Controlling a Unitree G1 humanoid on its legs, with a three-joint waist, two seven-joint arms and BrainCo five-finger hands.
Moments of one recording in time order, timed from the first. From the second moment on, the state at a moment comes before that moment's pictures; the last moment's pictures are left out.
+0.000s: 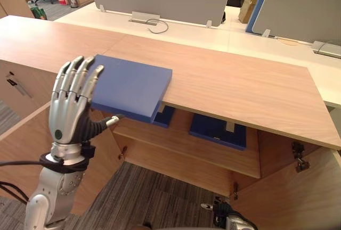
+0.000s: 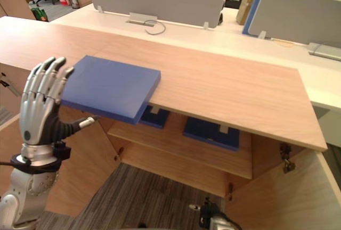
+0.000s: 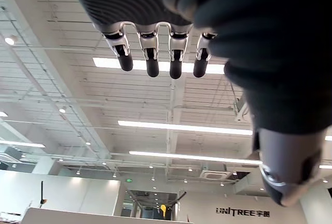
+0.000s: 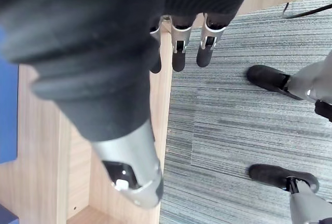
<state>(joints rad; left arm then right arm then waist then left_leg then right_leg) 0.16 0.52 0.17 -0.56 0.87 -0.25 0.39 -0.10 -0.04 -0.17 1.23 0.06 -0.03 -0.03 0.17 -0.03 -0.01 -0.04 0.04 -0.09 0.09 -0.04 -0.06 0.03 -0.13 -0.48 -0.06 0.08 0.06</state>
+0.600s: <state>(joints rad) 0.06 0.65 0.04 -0.26 0.91 -0.28 0.32 -0.09 -0.06 -0.25 1.25 0.06 -0.03 -0.03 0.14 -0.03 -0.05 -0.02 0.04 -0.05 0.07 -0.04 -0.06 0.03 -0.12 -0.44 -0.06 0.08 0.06</state>
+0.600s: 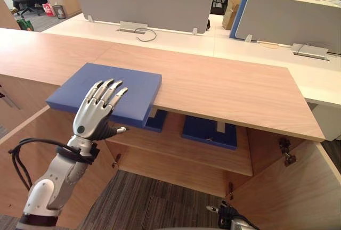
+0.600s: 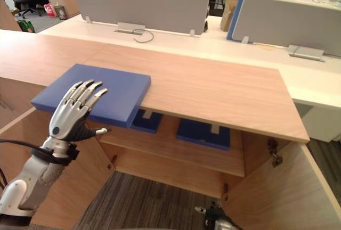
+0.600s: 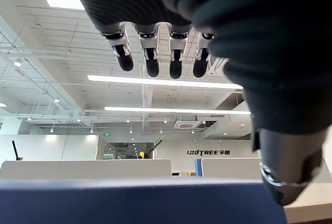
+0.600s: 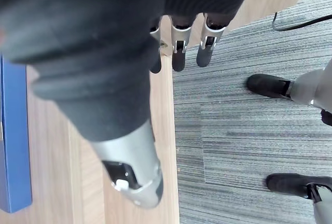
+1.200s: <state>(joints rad) -0.02 0.69 0.02 0.01 0.92 -0.24 0.29 -0.09 -0.07 -0.26 1.20 0.06 -0.03 -0.03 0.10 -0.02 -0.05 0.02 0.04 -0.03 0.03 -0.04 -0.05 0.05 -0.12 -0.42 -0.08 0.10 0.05</state>
